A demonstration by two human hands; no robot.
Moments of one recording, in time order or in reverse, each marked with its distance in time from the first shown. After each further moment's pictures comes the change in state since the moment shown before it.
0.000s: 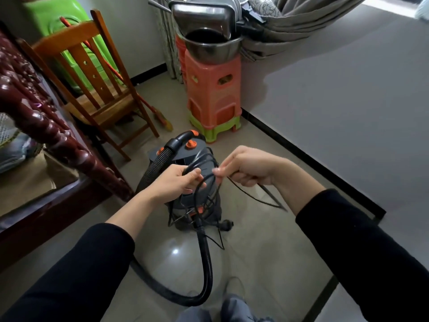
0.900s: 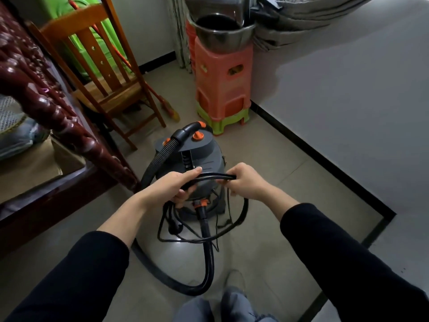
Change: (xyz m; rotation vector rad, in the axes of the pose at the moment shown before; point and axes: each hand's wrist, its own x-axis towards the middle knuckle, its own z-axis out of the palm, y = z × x) left_hand -0.022 -0.016 -0.008 -0.147 -0.184 -0.158; right_hand 0.061 0.077 0.026 -0.366 0.345 -0.130
